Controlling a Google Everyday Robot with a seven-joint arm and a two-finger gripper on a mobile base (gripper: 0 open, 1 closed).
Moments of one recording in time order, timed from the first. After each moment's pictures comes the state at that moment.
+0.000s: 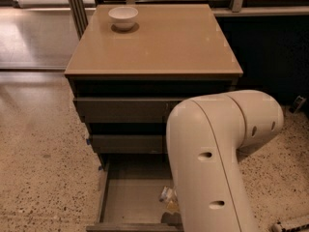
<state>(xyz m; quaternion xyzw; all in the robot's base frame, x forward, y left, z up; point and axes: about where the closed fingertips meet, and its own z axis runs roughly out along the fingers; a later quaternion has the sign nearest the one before) 0.475 -0.087 0.311 -0.54 0.83 0.07 0.13</state>
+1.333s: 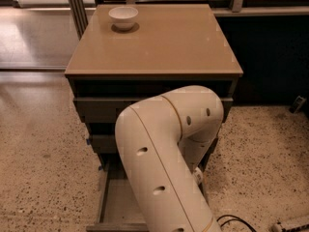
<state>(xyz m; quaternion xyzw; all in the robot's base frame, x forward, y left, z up) 0.532 -0.042 0.296 -0.55 0.81 0.04 0.21</state>
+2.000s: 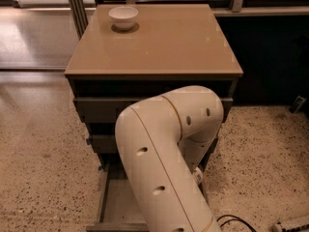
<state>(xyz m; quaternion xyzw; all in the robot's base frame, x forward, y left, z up) 0.532 -0.042 0.296 -0.55 0.81 0.04 0.21</state>
